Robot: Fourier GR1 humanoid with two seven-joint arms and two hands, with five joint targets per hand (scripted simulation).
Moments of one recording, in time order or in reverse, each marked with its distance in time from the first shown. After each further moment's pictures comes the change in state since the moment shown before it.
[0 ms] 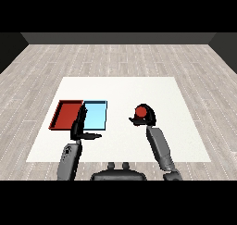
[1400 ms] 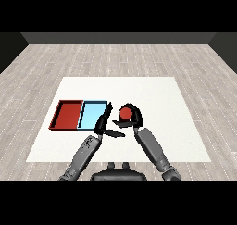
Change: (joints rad) left arm -0.240 -0.014 -0.366 0.181 0.099 0.256 0.083; right arm -0.039 0.015 0.332 -0.146 -0.100 -0.239 0.017
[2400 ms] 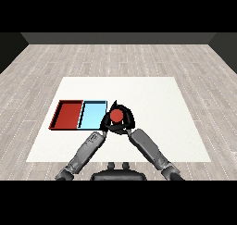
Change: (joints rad) left arm -0.126 0.010 -0.074 0.119 0.040 0.094 0.019; right arm -0.071 -0.005 0.178 -0.018 -0.104 -0.122 -0.006
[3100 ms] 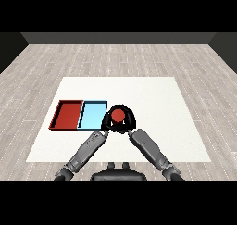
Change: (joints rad) left arm -0.035 0.015 -0.050 -0.007 -0.003 0.169 0.063; right arm 0.012 -0.010 -0.003 -0.016 -0.017 0.013 -0.025
